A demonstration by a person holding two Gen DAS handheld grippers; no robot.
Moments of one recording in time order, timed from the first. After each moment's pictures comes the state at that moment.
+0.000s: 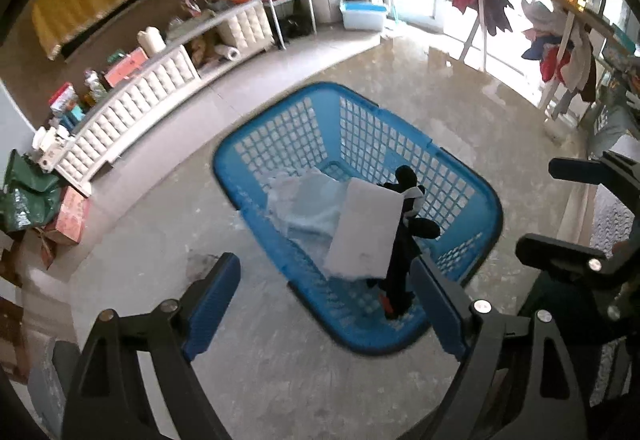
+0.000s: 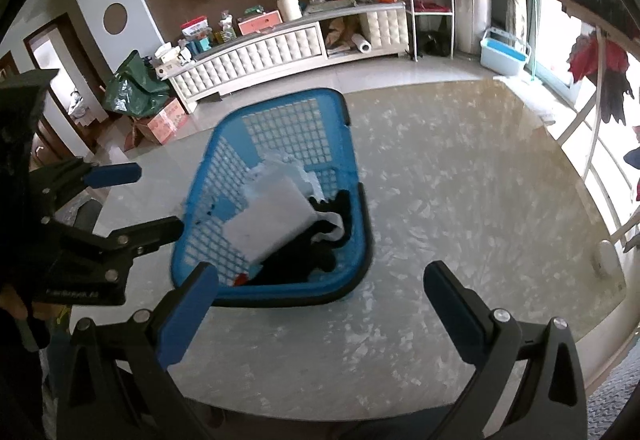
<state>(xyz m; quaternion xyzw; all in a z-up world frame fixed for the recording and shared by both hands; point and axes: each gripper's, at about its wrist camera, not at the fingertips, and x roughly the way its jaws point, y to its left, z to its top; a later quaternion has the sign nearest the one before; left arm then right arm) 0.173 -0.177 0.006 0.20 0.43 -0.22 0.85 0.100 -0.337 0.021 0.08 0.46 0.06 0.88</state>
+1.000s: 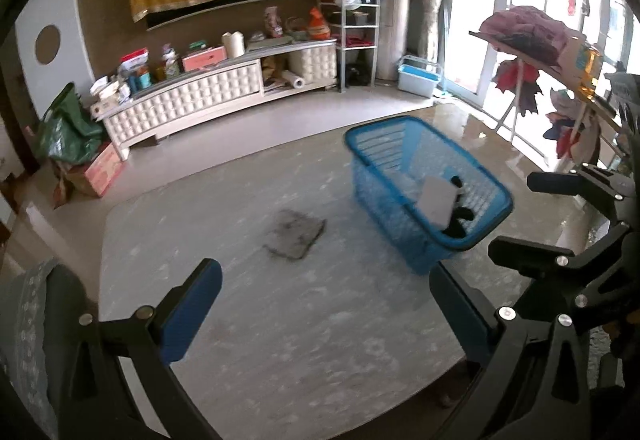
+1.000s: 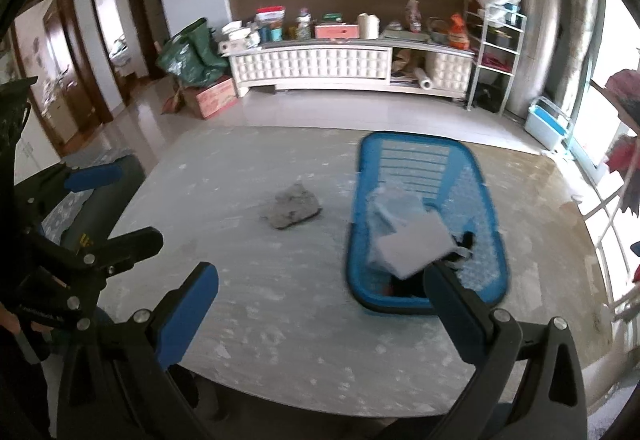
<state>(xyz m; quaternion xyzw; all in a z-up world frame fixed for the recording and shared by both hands) 0.100 -0.007 0.033 0.08 0.38 -0.16 0.91 0.092 -0.190 0.047 -0.03 0.43 0.13 0.89</state>
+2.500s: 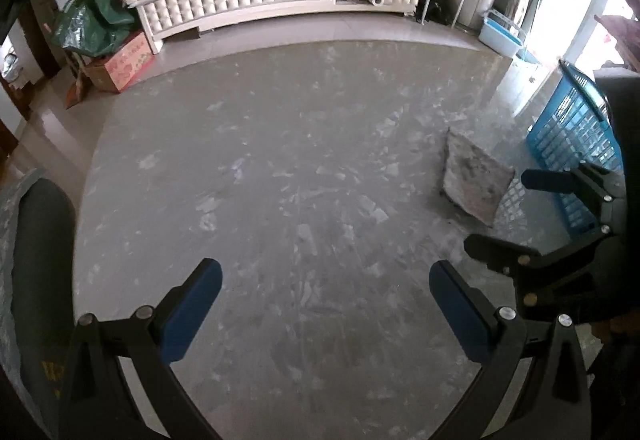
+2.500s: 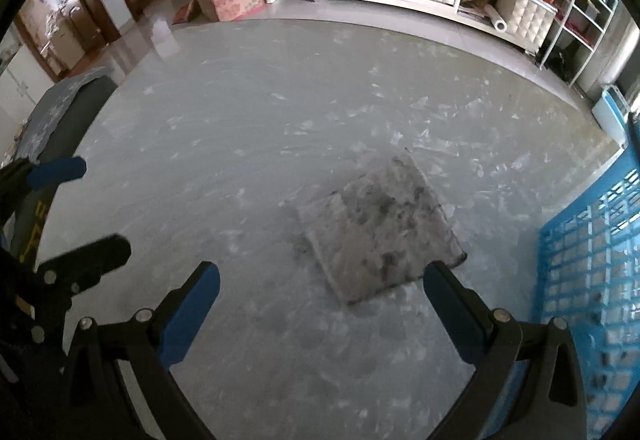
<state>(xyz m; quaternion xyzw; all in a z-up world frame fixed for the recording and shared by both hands) 0.265 0.127 -0.135 0.02 0.52 -0.08 0.85 0.269 -0.063 -0.132 -0.07 0.56 0.18 0.81</state>
